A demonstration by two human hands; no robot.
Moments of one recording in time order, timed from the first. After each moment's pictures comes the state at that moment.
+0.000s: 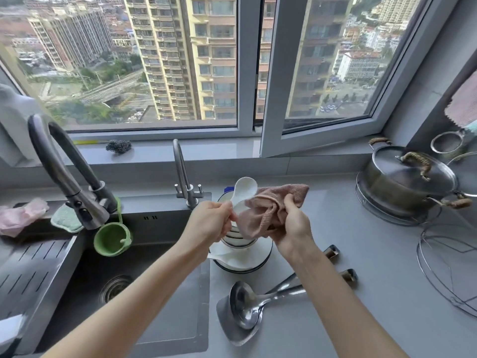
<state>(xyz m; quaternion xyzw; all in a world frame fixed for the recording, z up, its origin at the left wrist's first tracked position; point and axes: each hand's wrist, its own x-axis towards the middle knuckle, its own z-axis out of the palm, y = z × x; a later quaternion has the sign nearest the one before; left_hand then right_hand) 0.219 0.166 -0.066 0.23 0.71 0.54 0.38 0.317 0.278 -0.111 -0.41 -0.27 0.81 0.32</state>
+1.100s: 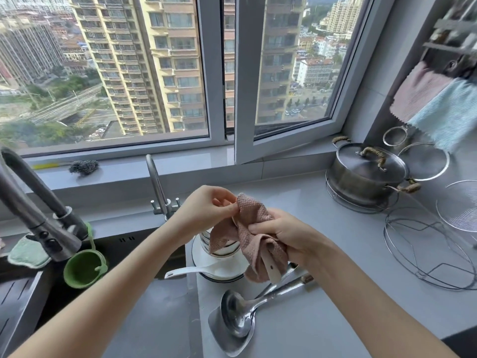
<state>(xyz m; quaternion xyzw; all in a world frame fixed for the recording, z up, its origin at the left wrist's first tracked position) 0.204 0.190 -0.039 0.51 0.74 0.36 0.25 0.361 0.260 -0.059 -0.28 -0.54 0.78 0.11</state>
